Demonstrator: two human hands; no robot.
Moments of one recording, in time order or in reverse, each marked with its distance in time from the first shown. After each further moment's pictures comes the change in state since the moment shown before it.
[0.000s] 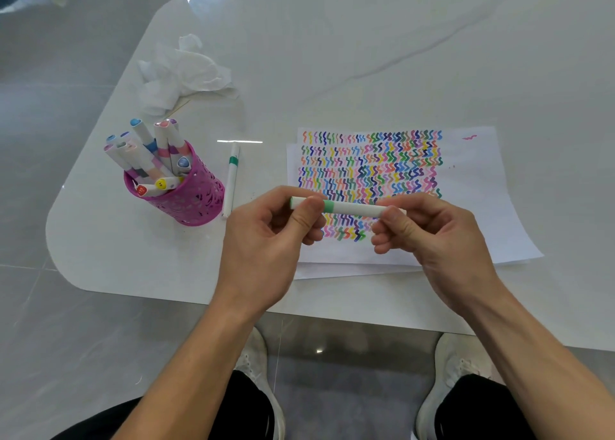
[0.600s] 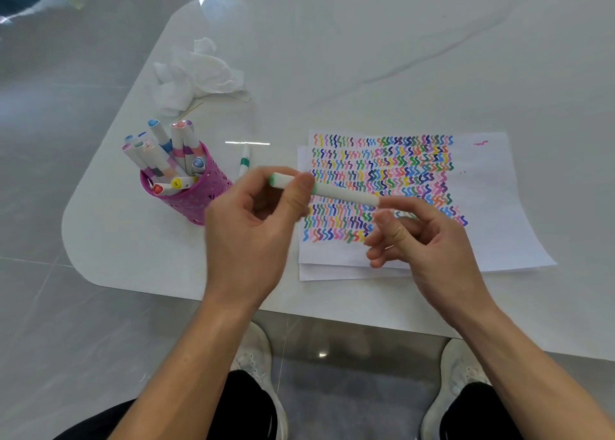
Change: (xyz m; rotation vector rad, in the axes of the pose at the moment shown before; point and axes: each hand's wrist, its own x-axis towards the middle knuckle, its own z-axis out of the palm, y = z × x) left_hand 0.005 0.009 -0.014 0.014 0.193 0.160; right_hand -0.002 0.010 0.016 -0.117 0.007 -0.011
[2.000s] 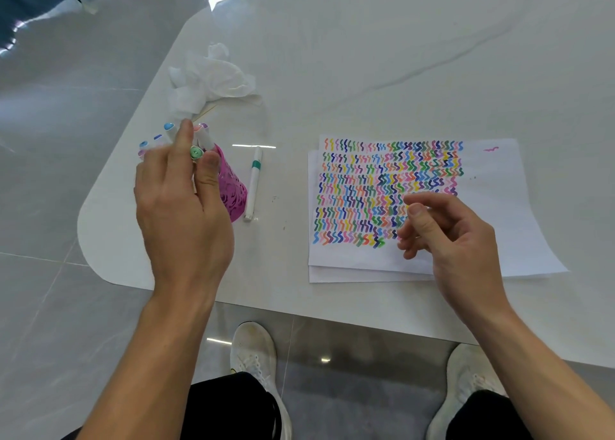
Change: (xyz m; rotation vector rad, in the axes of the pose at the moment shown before) left_hand 0.025 -0.013 -0.053 0.775 0.372 0.185; right_hand 0.006 0.007 -0.012 -0.174 0.128 -0.138
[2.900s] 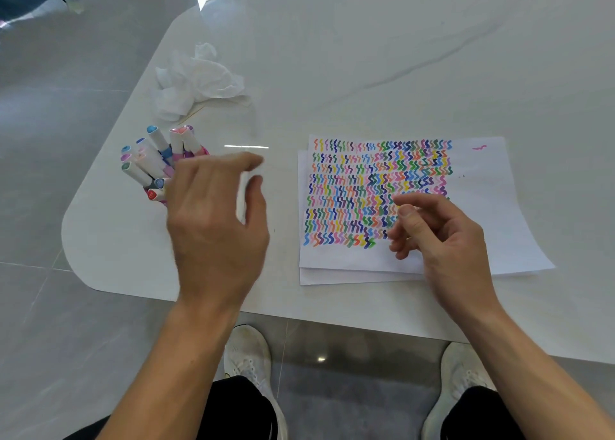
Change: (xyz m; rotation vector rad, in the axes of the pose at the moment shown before) left_hand -0.018 0.023 0.011 -0.002 0.049 0.397; right_hand -0.001 -0.001 -0.002 -0.009 0.000 0.012
